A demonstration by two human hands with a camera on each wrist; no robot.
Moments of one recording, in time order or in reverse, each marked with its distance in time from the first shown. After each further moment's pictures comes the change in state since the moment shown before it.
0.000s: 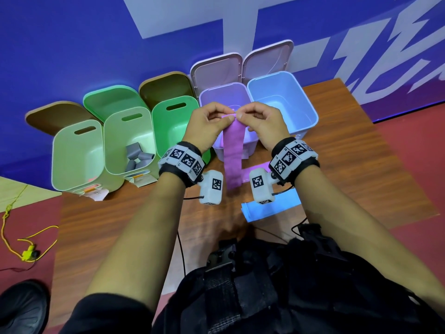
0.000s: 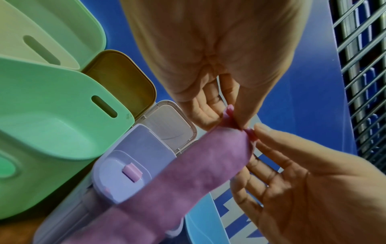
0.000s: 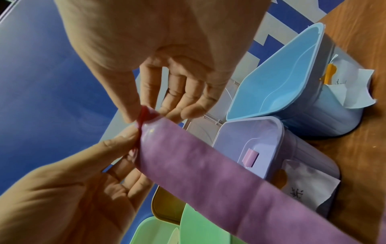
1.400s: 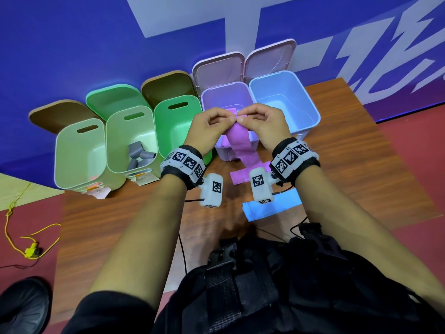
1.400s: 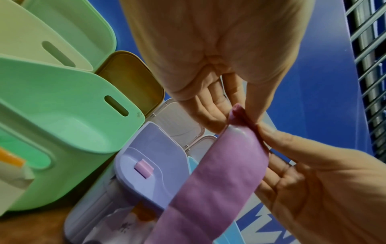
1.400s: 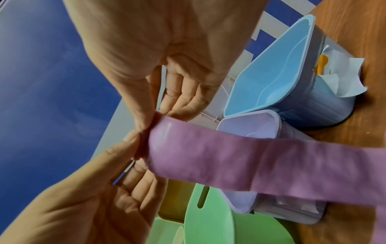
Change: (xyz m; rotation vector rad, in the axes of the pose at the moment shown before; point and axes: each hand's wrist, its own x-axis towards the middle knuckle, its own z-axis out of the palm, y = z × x) left_hand -0.006 -0.010 0.000 -0.034 -0.007 -0.028; right_hand 0.003 0.012 0.000 0.045 0.012 0.025
